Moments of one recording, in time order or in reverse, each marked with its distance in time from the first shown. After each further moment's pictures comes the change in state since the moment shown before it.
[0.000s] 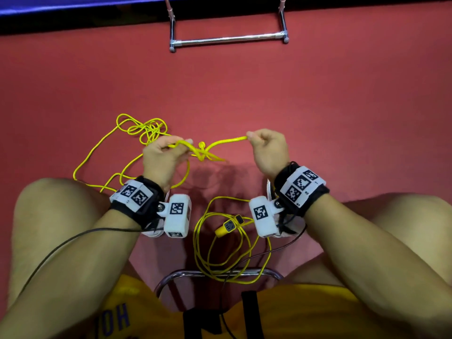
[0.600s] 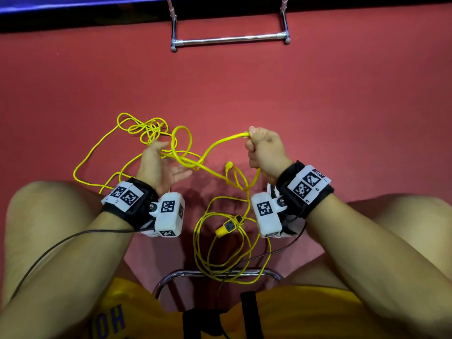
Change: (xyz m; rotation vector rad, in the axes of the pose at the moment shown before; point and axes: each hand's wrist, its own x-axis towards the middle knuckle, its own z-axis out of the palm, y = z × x) left_hand 0.005 0.004 -0.019 -0.137 -0.089 -0.430; right_hand -0.006 -0.021 0.004 0.510 -0.261 0.244
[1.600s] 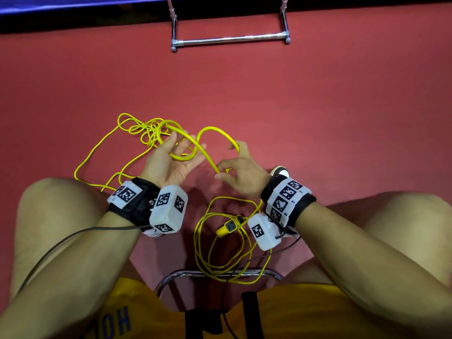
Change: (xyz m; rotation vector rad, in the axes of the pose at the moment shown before) left_hand -0.015 0.003 0.029 -0.351 -0.116 0.067; right_hand -0.013 0.038 0.011 -1.013 -0.440 -0.302
